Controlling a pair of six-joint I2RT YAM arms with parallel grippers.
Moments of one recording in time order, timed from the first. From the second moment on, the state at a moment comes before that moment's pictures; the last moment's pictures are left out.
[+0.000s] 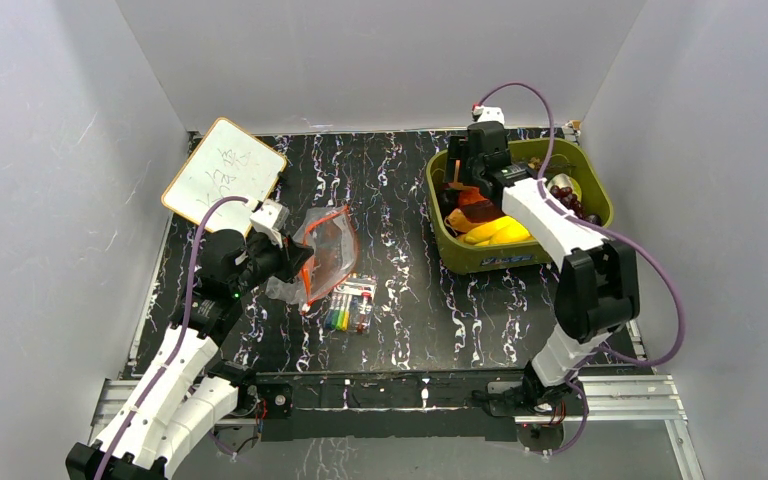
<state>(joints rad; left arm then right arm) -0.34 0.72 0.63 -0.25 0.35 -0.11 0.31 1.70 1.38 -0.30 0.22 0.25</state>
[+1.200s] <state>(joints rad) -0.34 0.84 0.69 -0.20 0.30 -0.26 0.62 1.23 1.15 -0.30 -0.01 0.49</state>
